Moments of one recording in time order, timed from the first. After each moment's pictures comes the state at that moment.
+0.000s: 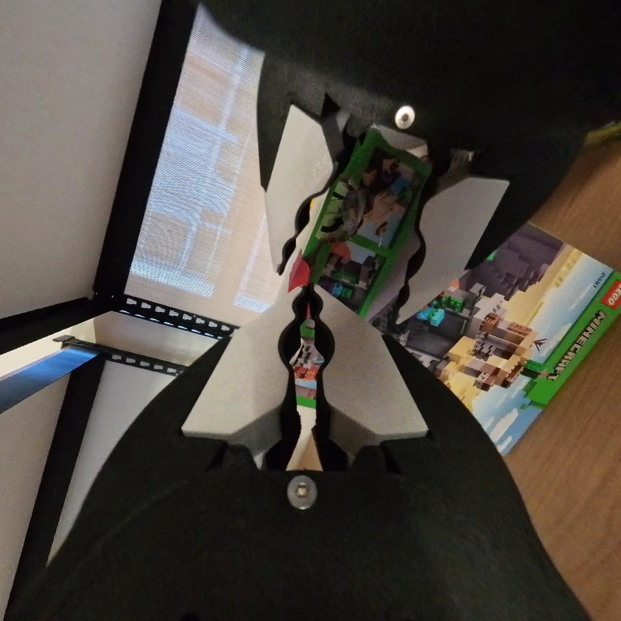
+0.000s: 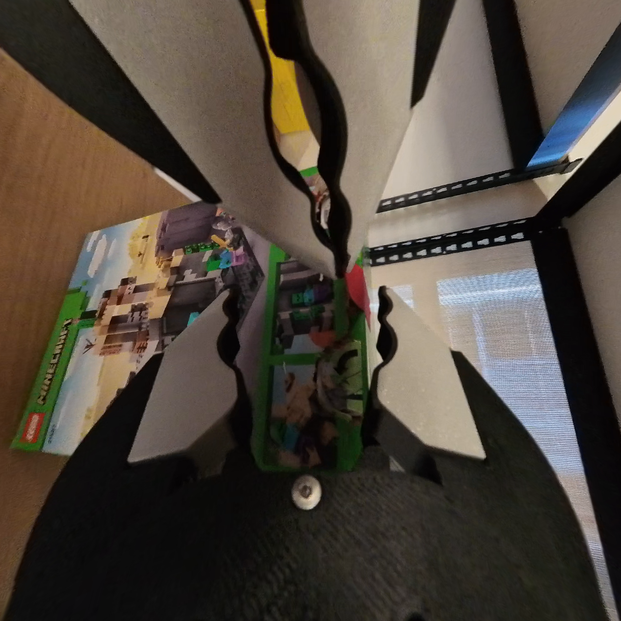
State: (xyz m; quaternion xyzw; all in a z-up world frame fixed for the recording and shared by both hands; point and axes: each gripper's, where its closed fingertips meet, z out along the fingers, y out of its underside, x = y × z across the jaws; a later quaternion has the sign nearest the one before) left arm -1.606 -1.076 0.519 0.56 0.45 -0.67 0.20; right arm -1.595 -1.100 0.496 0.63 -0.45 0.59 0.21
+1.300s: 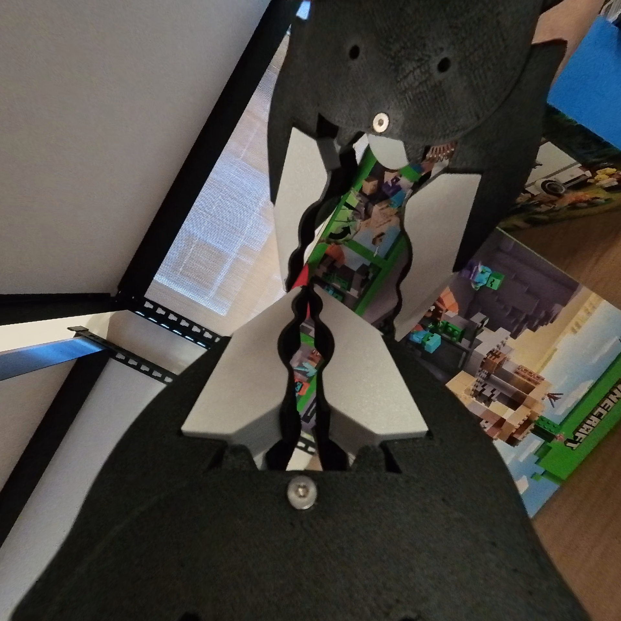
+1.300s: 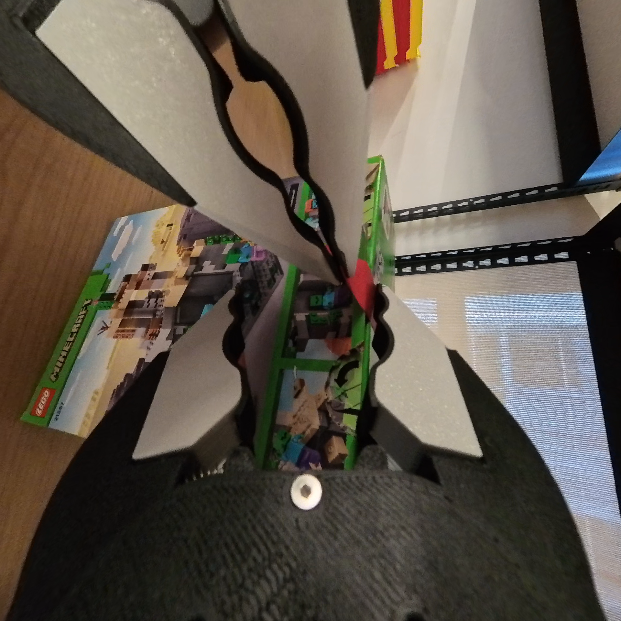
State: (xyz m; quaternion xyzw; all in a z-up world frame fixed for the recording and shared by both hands) left arm -1.607 -1.078 0.511 0.50 0.41 -0.75 0.15; right arm -1.593 -1.107 0.481 0.67 -0.45 0.56 0.19
